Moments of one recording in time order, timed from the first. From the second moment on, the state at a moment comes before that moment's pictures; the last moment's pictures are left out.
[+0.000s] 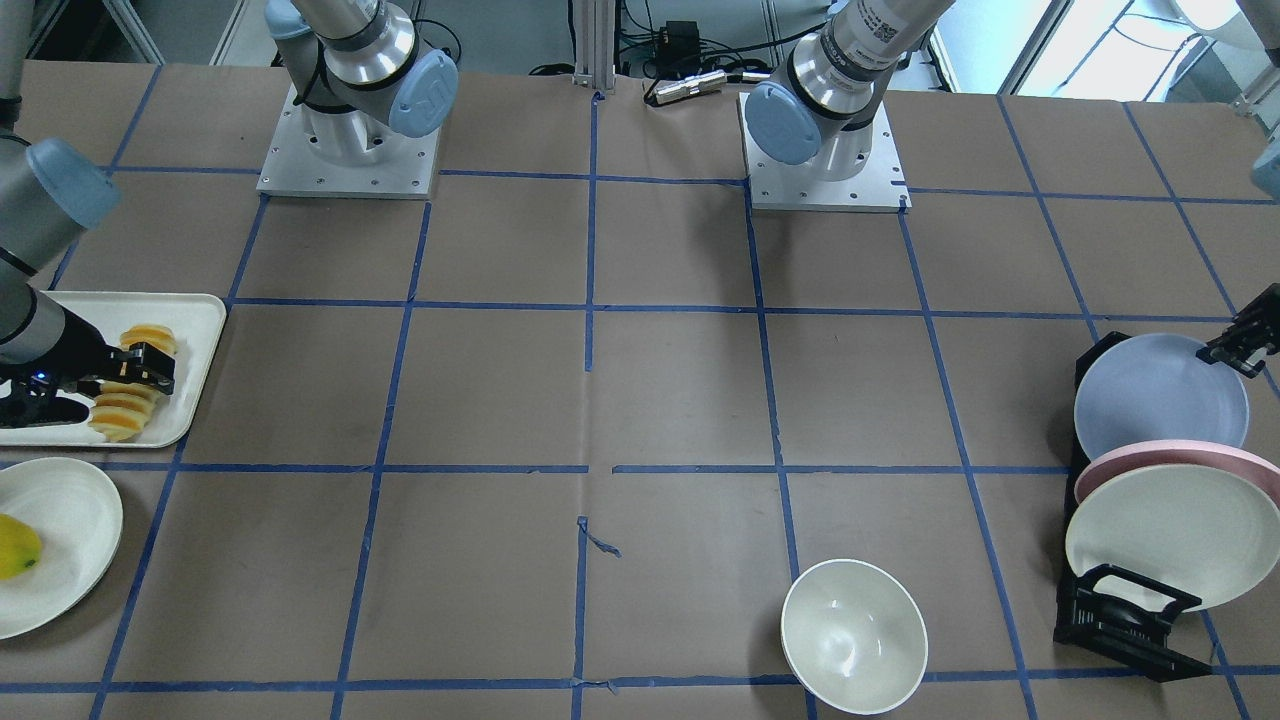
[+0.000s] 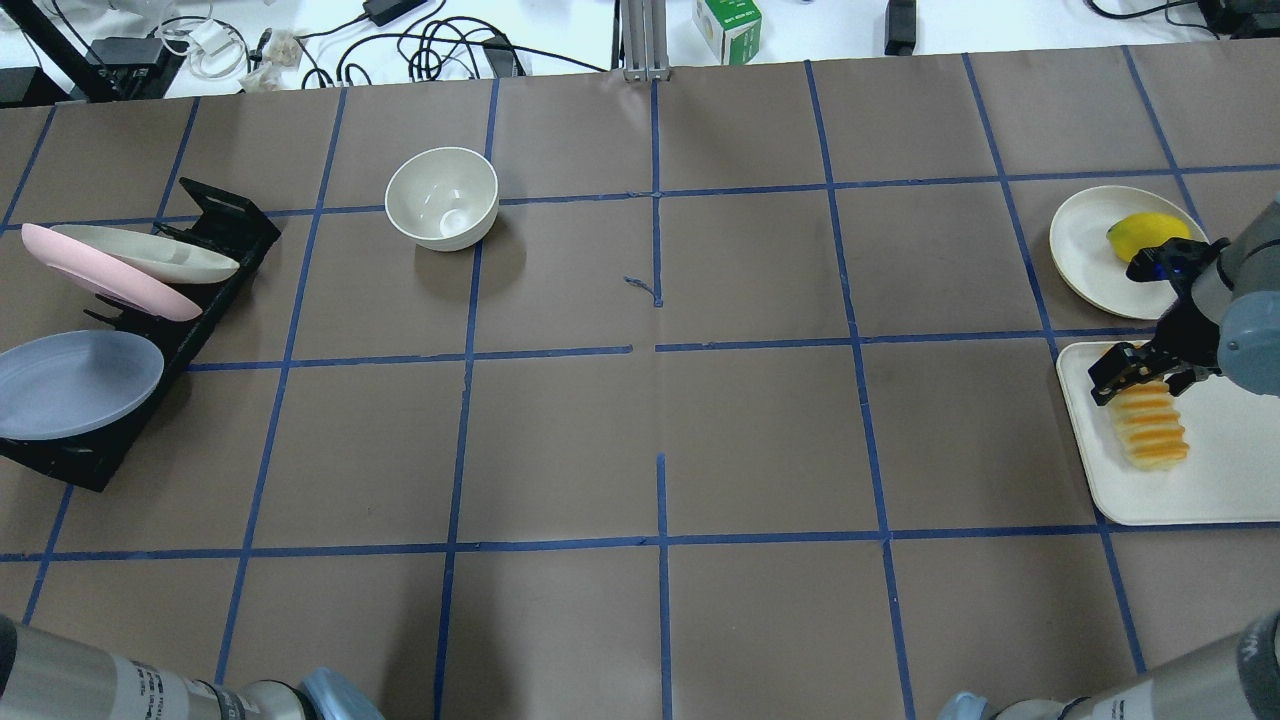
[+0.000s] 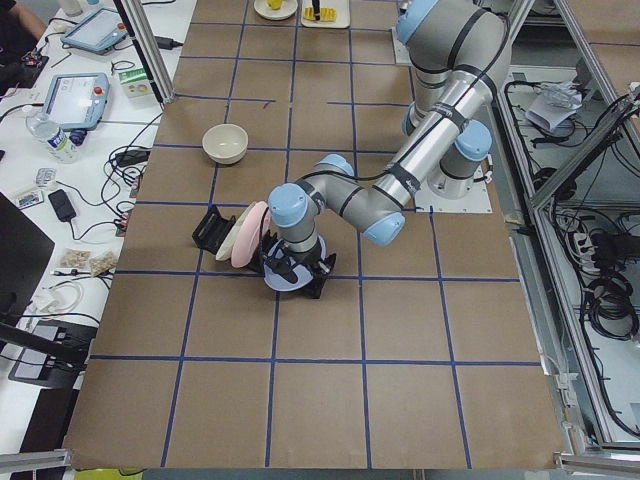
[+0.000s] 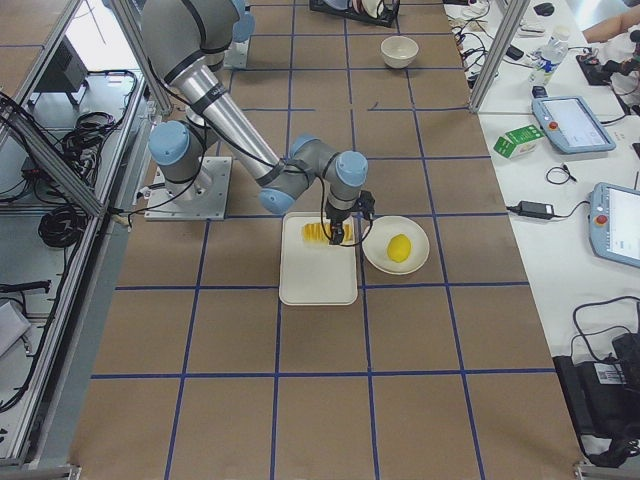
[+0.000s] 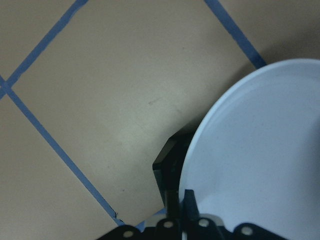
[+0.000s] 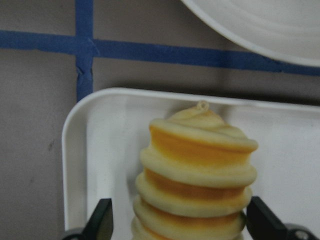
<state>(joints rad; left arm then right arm) -0.73 -1.93 -1.66 -1.19 1.76 -0.04 0.97 -1.25 2.02 -2.24 -1.63 -0.71</state>
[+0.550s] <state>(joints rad) -0.73 -1.83 -1.62 -1.32 1.79 -0.04 0.97 -1.26 2.00 -2.22 -1.70 -0.73</state>
